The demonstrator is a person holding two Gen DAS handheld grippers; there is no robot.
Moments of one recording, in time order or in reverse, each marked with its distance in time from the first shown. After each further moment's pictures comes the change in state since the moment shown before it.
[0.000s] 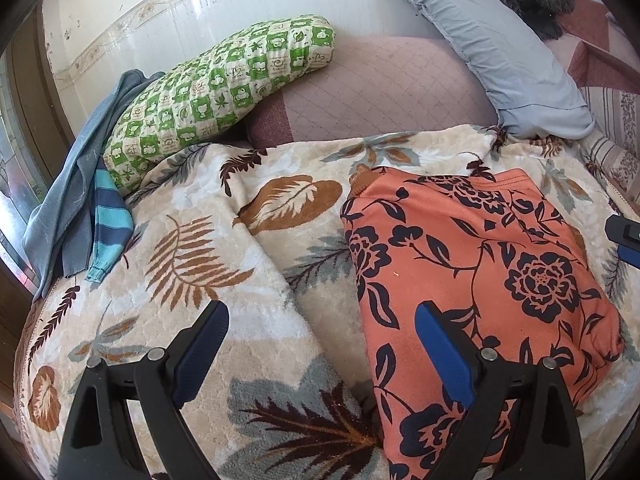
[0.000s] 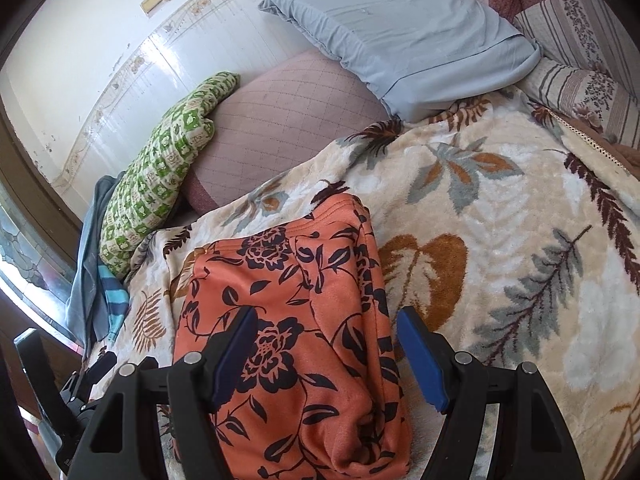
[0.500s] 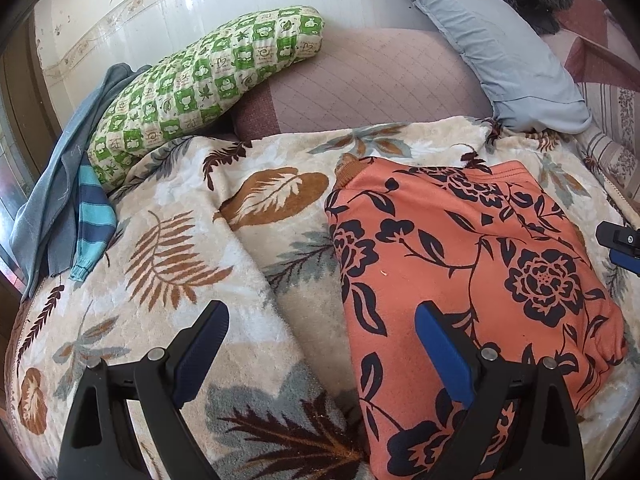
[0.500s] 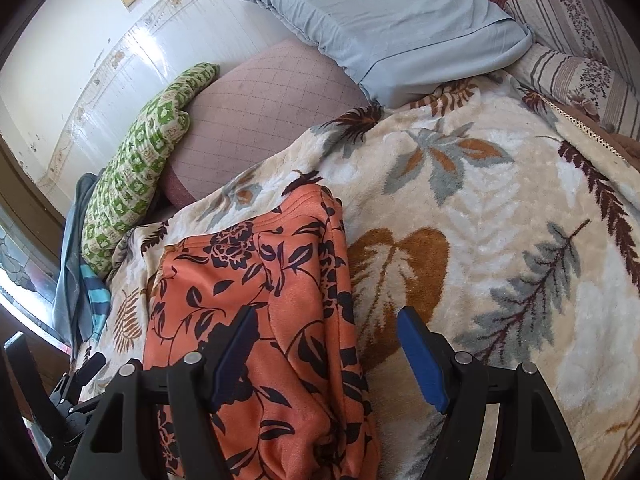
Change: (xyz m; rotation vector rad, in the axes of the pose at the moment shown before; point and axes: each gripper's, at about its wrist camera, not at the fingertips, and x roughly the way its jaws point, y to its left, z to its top) left arm 0.017 -0.008 0.001 0.001 0.015 -0.036; right arm 0.022 -0.025 0.004 0.021 0.046 -0.029
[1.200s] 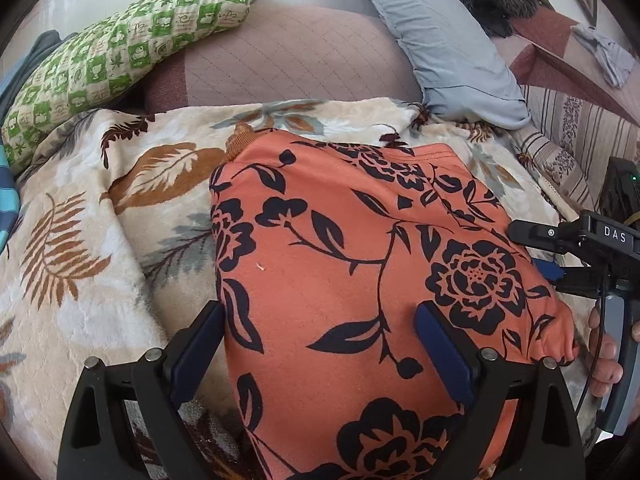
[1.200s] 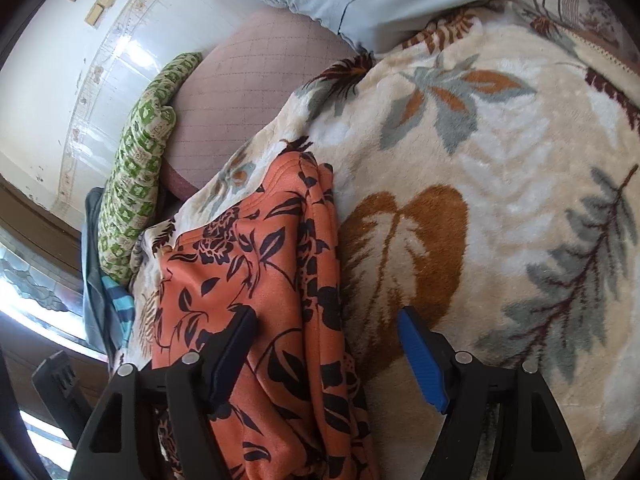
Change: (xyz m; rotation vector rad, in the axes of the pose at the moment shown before) left arm 0.031 -0.027 -0.002 -0.013 0.070 -0.342; right arm 0.049 -0.033 0.004 0.159 0.151 0.169
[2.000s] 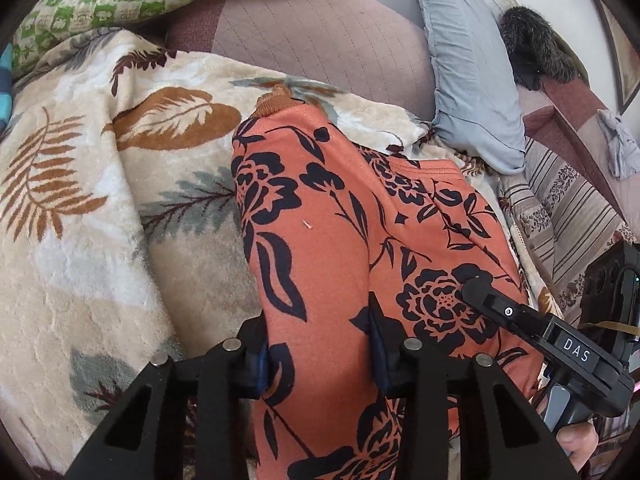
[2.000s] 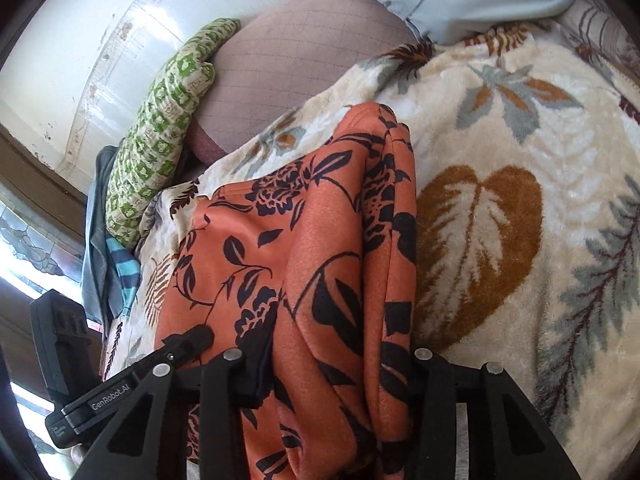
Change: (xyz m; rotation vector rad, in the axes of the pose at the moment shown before) left arm -0.016 0.034 0.007 -0.256 0.096 -0.156; right arm -0.001 0.081 -0.033 -0.163 -0.009 -0.046
